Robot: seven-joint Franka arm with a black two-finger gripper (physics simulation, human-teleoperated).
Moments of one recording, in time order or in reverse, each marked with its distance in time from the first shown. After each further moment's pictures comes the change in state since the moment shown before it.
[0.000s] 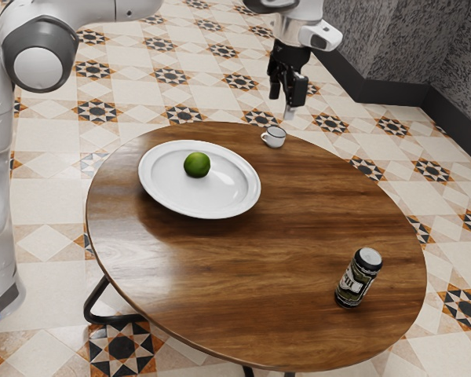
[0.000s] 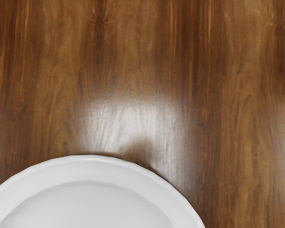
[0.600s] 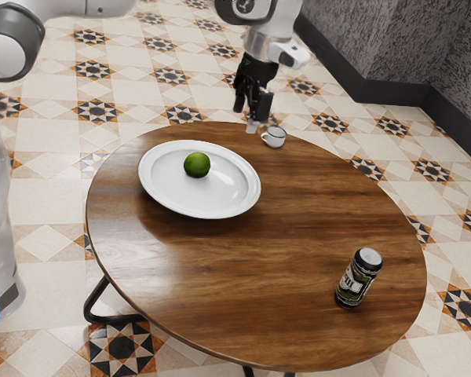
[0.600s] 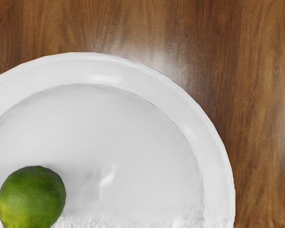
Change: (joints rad) arm -0.051 -0.086 0.055 -0.160 0.002 -0.035 0.001
